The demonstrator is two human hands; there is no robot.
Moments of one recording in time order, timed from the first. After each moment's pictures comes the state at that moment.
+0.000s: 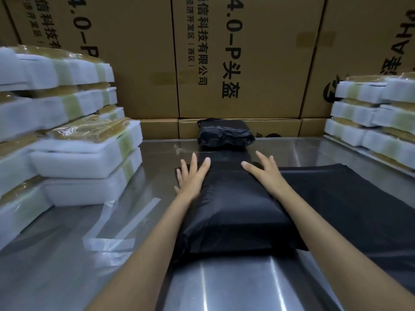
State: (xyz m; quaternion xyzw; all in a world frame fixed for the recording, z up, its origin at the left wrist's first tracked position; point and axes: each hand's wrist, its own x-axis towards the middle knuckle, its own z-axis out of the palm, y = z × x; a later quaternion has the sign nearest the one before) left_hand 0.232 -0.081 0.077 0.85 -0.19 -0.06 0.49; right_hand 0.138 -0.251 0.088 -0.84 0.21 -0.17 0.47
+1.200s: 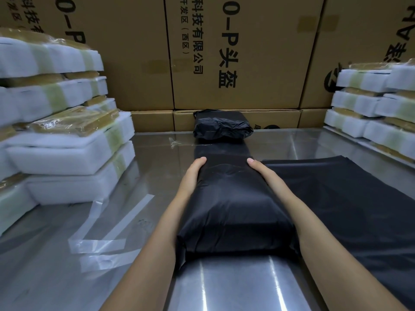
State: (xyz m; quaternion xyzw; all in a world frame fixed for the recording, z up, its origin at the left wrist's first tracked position) left_hand 0.236 -0.097 0.058 0.55 -0.13 -0.25 0.78; right_hand 0.131 -0.265 0.056 -0.63 0.17 -0.09 0.75
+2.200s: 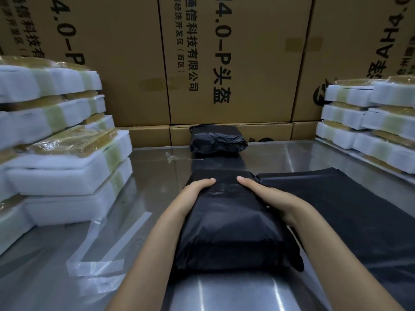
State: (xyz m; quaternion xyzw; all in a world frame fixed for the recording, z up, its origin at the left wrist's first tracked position) left_hand 0.209 -0.082 0.088 0.66 -0.15 -0.31 0.67; right_hand 0.107 -0.259 0.092 -0.72 0.28 0.04 0.63
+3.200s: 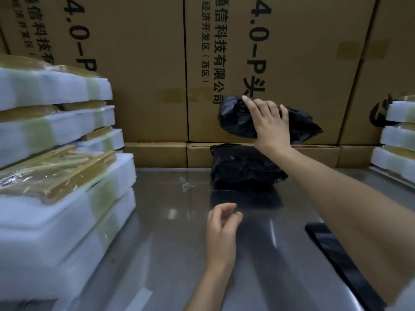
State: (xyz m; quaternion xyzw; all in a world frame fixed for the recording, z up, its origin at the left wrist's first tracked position) left_hand 0.293 -0.152 0.041 0.62 -0.16 -0.03 0.77; right_hand 0.368 -0.330 0.191 -0.89 0.11 -0.42 -0.14
